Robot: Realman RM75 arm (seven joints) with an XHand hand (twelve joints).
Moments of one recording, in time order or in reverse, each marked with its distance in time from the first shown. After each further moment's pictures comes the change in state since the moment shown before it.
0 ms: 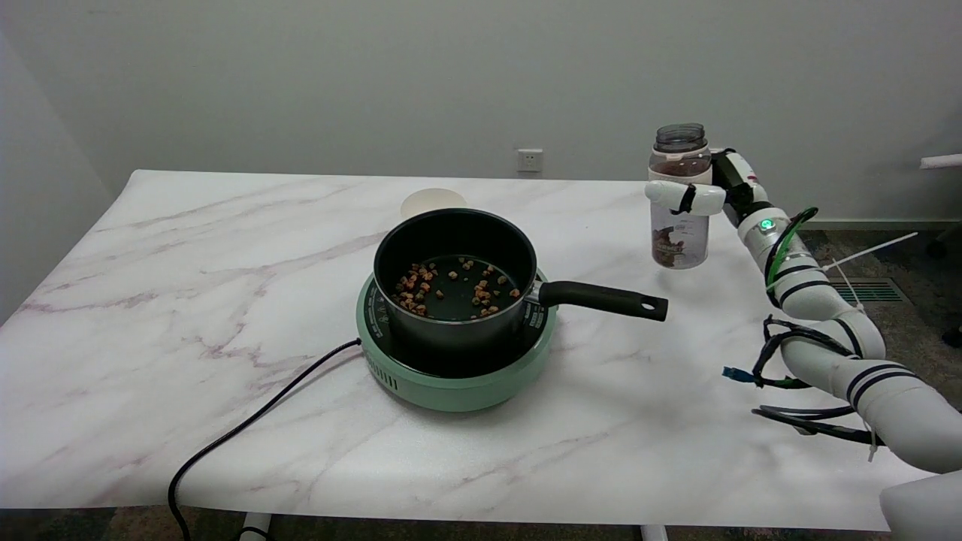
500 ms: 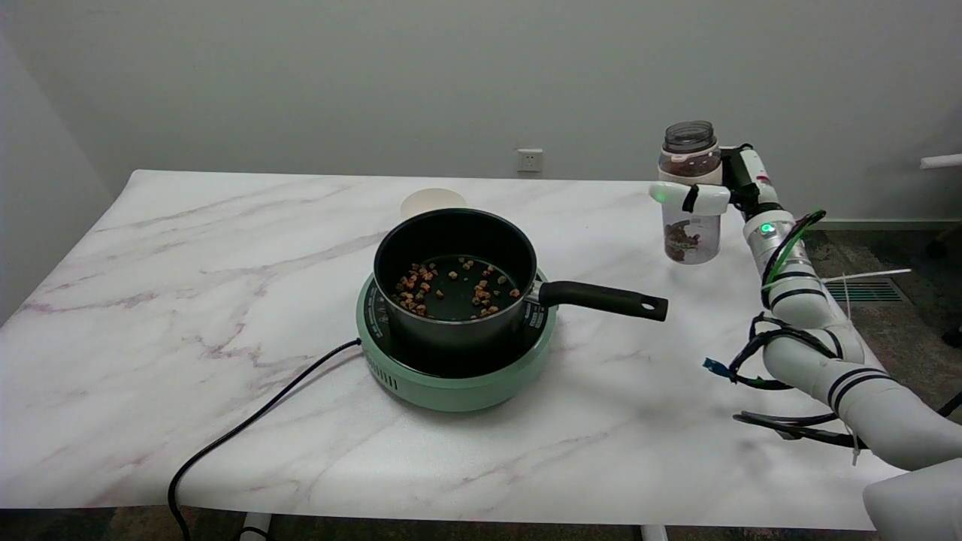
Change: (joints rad) arm 0.037 -0.032 -0.062 -0.090 0.327 0.135 -0.405
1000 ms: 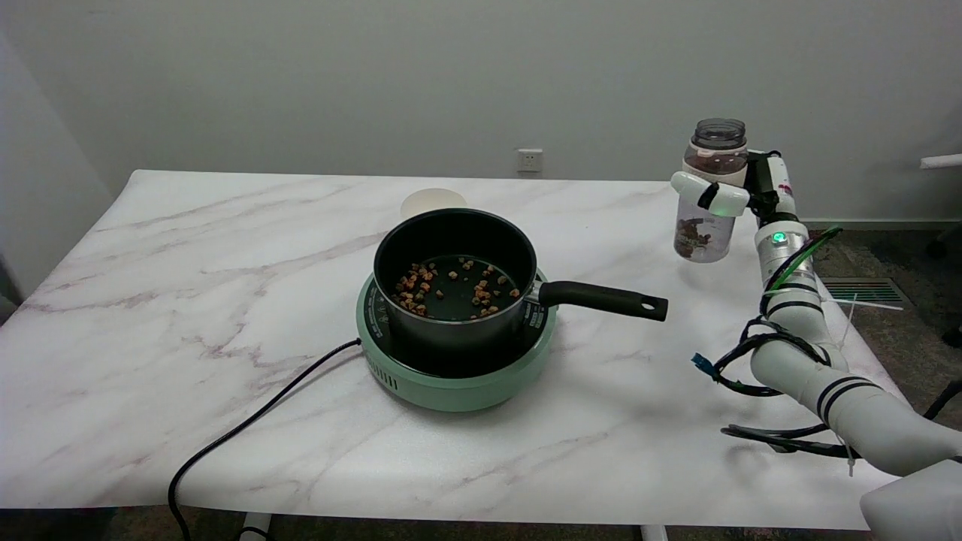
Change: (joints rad) arm 0.005 -0.012 -0.103 -0.050 0.344 0.131 -0.145
